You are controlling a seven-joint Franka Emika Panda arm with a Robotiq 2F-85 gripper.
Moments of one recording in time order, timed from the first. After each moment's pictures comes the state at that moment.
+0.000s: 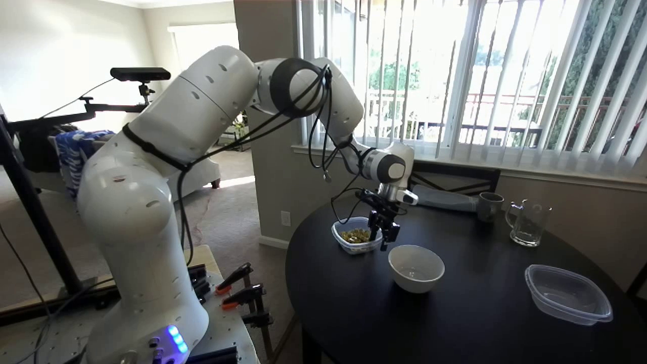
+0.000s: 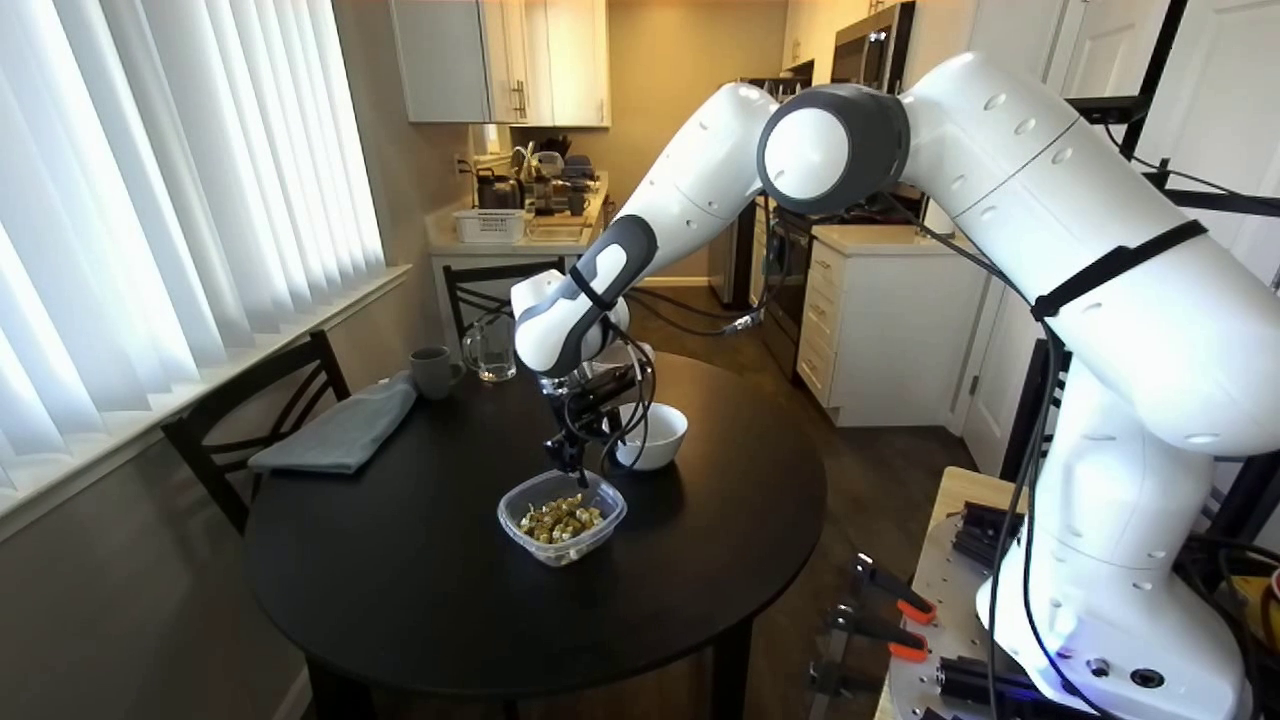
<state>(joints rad) 0.07 0.86 -0.04 -1.55 -0.03 2.13 0.28</state>
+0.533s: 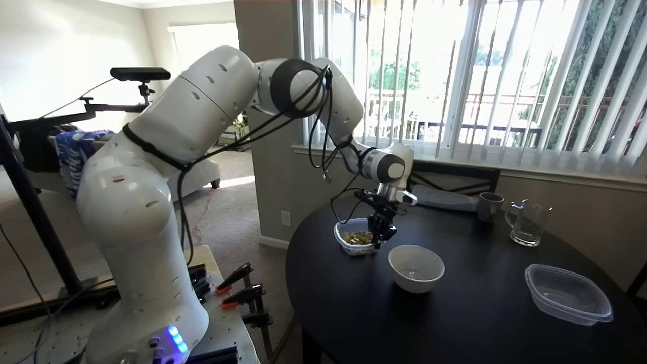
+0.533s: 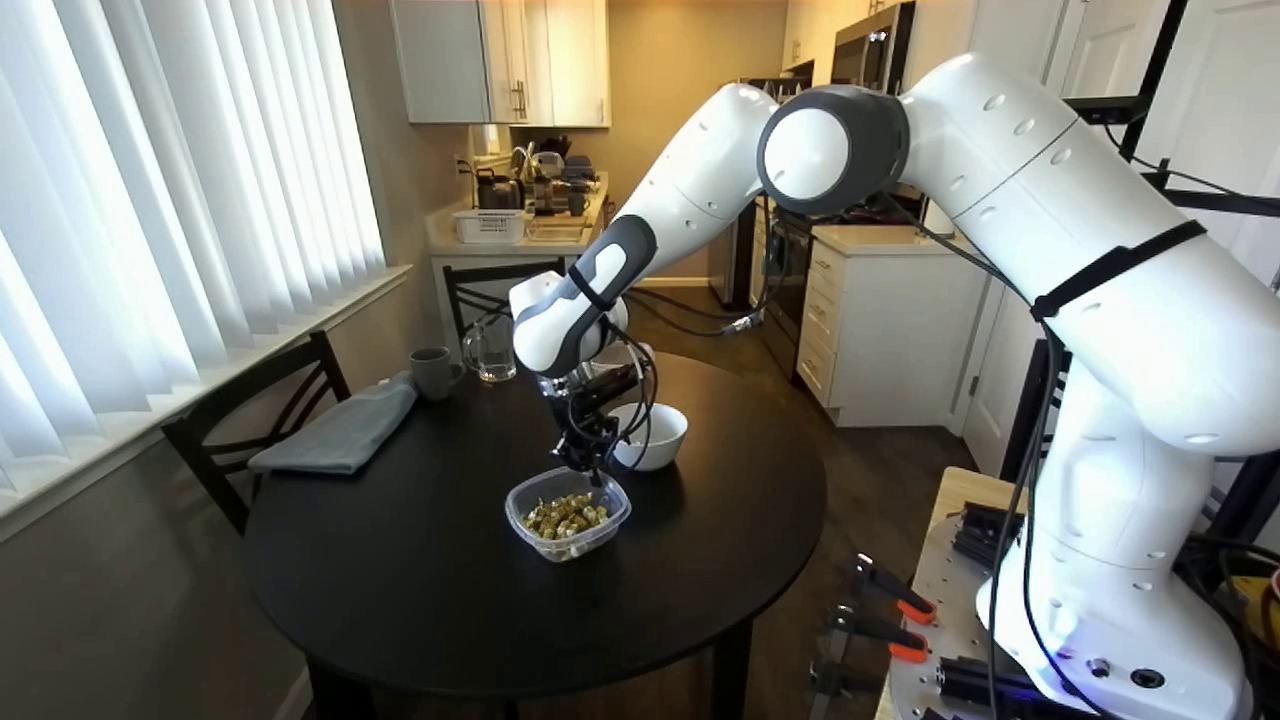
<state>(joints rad) 0.07 0.86 -0.03 -1.55 -0.03 2.10 0.24</state>
